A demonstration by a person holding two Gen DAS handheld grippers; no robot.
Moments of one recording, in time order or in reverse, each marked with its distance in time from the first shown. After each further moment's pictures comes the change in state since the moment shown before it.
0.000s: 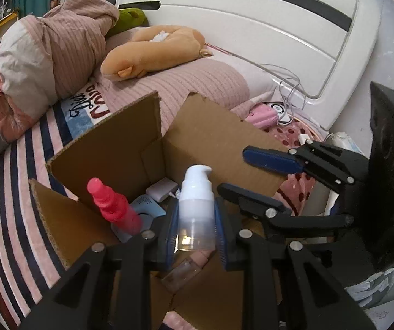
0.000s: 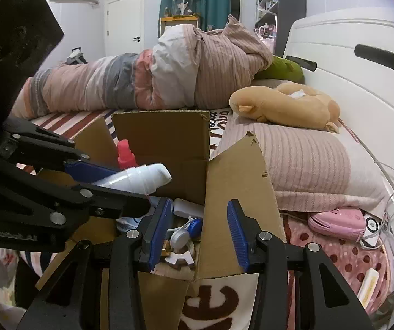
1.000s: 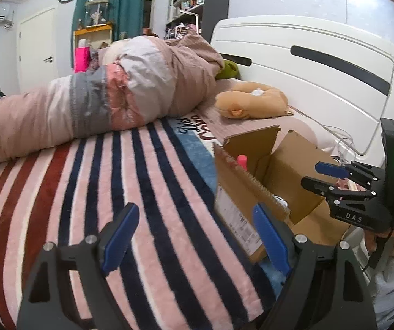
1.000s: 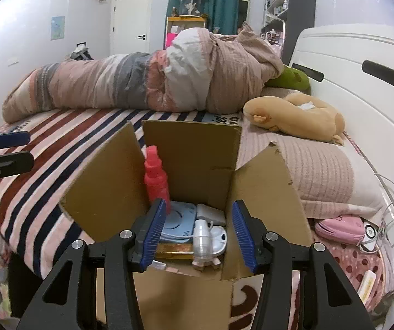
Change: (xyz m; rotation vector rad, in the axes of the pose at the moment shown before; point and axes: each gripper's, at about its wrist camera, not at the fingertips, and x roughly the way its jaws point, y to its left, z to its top) left arm -0.134 0.066 -0.121 -0.255 -0.321 0.328; right arm -0.011 0.045 0.011 -0.056 -0.003 -0.001
